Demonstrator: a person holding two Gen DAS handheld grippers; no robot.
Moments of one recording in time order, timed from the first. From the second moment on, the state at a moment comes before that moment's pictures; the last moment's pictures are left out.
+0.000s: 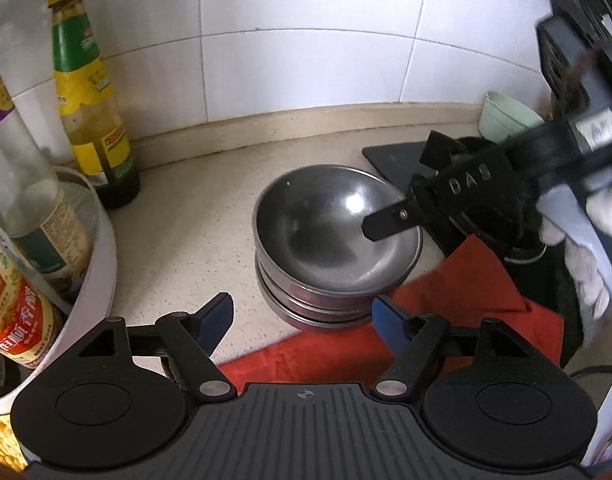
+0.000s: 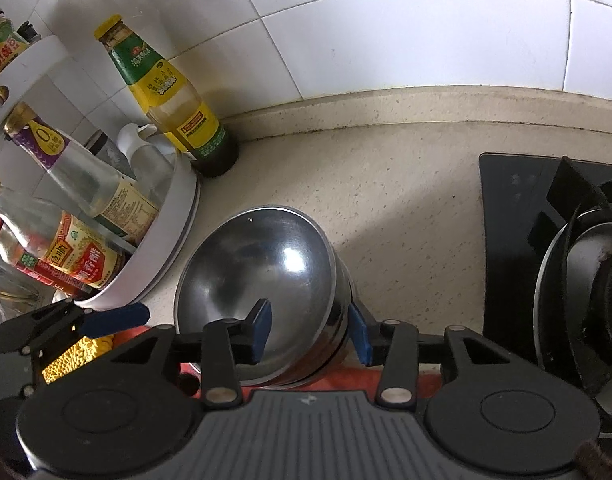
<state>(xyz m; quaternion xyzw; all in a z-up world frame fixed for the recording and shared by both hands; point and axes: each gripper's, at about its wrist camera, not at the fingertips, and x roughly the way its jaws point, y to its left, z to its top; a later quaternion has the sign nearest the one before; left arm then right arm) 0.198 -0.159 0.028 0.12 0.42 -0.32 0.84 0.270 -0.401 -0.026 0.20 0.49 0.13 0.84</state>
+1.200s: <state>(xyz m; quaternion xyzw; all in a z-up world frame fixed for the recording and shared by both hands) 0.228 -0.196 -0.024 0.19 0.45 -0.38 0.79 0.292 -0.409 -0.062 0.25 0.53 0.11 0.81</state>
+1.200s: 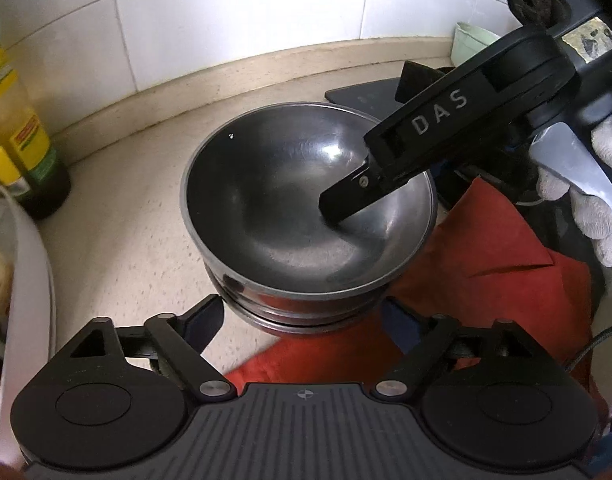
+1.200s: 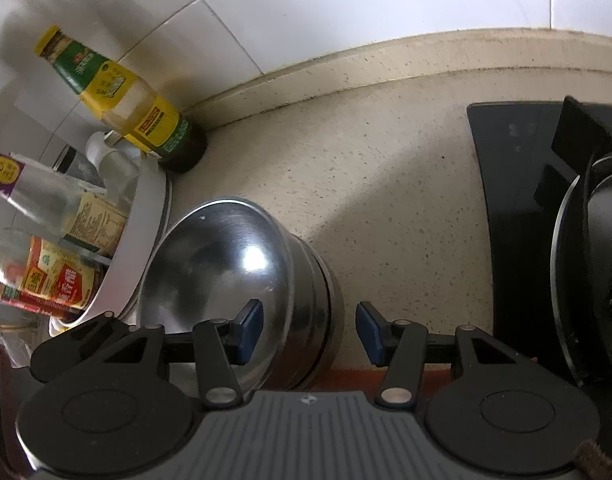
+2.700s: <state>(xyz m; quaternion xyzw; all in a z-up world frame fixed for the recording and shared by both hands) 0.275 -0.214 -0.064 0.25 0.32 -0.49 0.77 0.339 -0.469 -0.032 -0.07 0.47 0.36 0.80</state>
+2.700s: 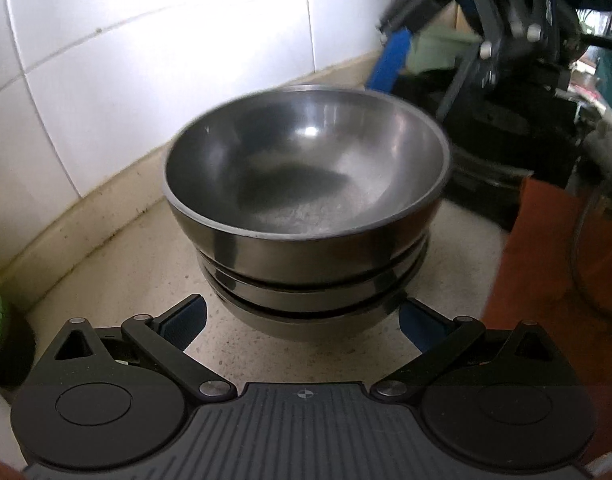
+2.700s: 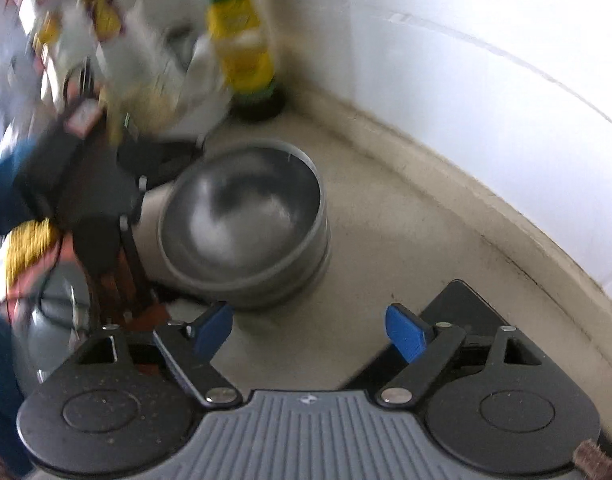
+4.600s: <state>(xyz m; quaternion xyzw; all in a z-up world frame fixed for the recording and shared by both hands) 0.262 -0.233 -0.050 0.28 0.27 -0.48 0.79 0.350 -0.361 -0.092 -0.28 0.39 0.50 0.72</state>
